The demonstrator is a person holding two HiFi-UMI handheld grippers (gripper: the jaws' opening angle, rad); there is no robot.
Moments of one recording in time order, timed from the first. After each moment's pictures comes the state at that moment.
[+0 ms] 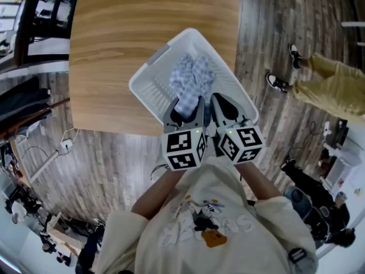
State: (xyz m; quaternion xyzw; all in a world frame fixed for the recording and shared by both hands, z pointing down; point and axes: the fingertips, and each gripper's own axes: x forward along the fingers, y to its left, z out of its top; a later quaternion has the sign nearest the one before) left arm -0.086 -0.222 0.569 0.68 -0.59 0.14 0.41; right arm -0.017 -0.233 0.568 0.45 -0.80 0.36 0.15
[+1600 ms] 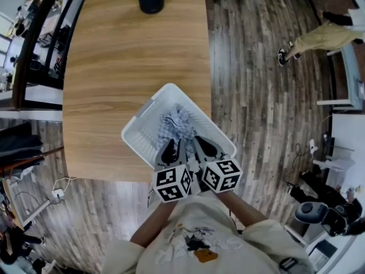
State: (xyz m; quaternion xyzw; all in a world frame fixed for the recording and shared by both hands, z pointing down) left arm -0.080 -0.222 0.569 0.69 -0.57 0.11 0.43; right arm -0.011 -0.229 0.568 0.48 -0.77 0.38 0.14
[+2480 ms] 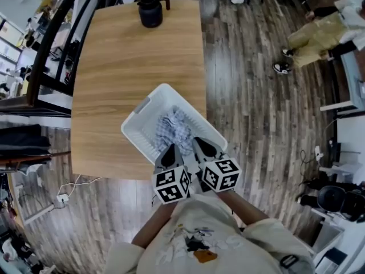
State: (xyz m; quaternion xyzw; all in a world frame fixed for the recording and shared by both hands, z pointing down) left arm -0.067 -0.185 0.537 0.68 -0.60 0.12 0.39; right arm 0.011 -0.204 0.531 0.47 -0.80 0.35 0.12
